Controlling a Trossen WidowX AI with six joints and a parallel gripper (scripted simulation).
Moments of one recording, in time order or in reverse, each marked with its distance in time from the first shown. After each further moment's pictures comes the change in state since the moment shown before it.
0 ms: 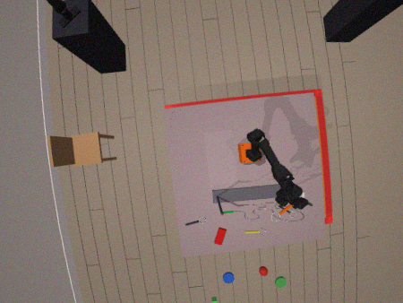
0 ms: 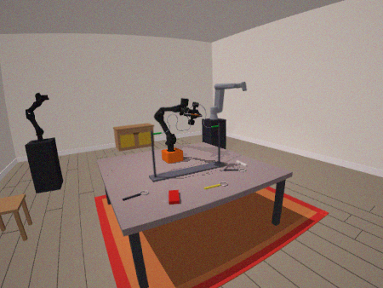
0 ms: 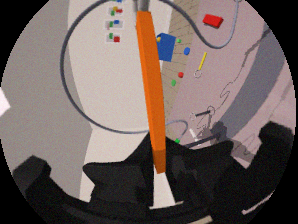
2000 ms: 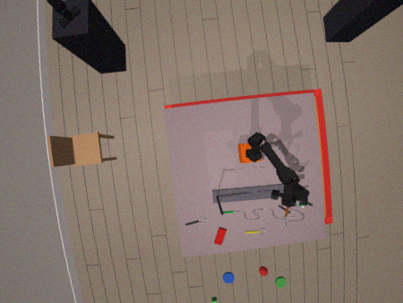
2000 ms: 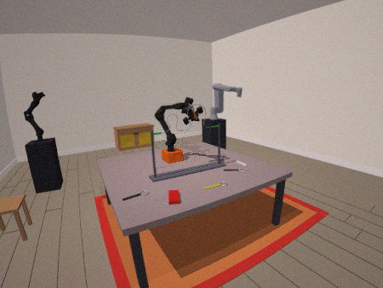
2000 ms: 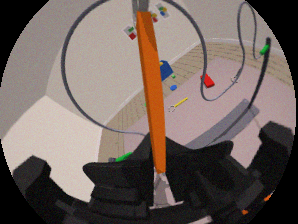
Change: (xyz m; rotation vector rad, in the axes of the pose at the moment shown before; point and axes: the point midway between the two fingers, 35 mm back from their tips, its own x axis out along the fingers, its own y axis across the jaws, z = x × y) arm -0.001 -0.029 0.010 -0.663 -0.092 -0.332
